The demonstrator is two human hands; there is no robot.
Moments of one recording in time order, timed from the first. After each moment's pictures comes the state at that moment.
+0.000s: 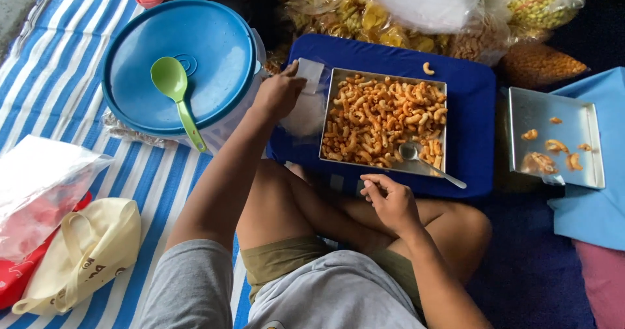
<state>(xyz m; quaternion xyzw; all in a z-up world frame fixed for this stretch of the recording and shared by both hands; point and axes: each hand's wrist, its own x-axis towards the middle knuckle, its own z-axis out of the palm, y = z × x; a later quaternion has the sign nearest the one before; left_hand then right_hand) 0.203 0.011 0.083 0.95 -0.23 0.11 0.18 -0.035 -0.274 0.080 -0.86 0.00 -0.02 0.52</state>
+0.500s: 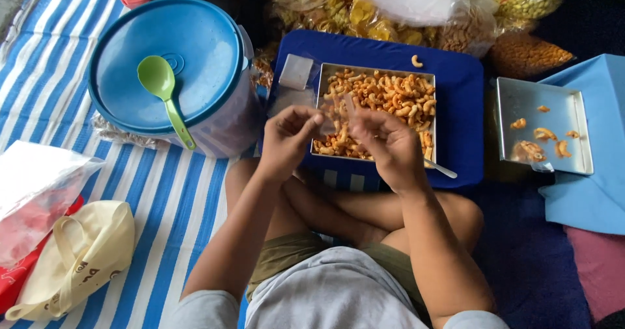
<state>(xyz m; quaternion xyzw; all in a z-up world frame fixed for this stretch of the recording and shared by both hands) 0.048 -0.067 0.145 0.59 -0.07 0.06 0.80 0.017 -0.261 0.175 -0.69 -0.07 -0.06 0.72</state>
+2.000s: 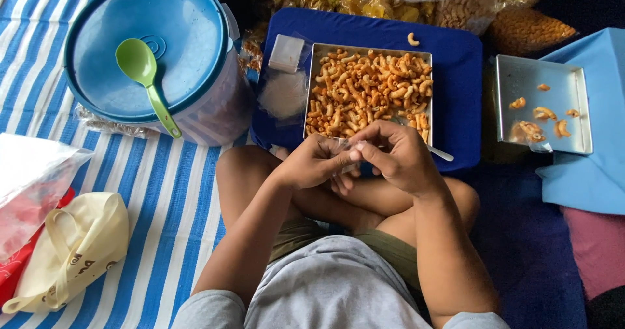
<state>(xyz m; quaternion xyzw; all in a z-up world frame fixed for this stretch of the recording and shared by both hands) 0.005 -0.089 0.160 0.58 -0.17 -0.28 0.74 -0.009 -0.294 0.180 -0.73 -0.09 0.06 0.68</state>
